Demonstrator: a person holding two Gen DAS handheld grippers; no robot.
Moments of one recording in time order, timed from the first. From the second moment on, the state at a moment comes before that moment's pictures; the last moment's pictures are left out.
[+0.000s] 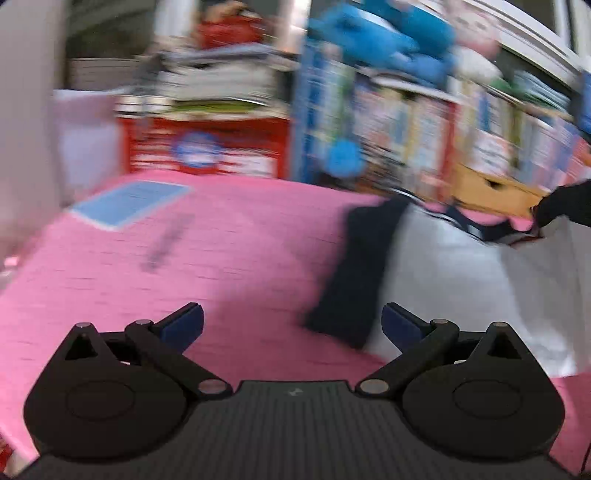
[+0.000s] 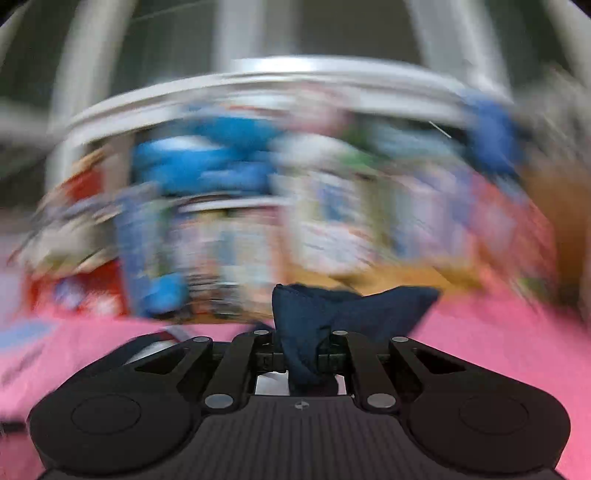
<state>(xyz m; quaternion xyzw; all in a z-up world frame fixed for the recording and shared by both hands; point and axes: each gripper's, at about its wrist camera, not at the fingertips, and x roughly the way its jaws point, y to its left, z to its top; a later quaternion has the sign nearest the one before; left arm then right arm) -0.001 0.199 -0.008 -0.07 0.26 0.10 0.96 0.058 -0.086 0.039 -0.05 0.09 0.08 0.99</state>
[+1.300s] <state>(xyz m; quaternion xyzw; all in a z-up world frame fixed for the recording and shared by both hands) 0.056 0.125 0.007 -0.02 0.22 -0.01 0.97 0.014 -0.077 -0.025 -0.09 0.21 0.21 0.95</state>
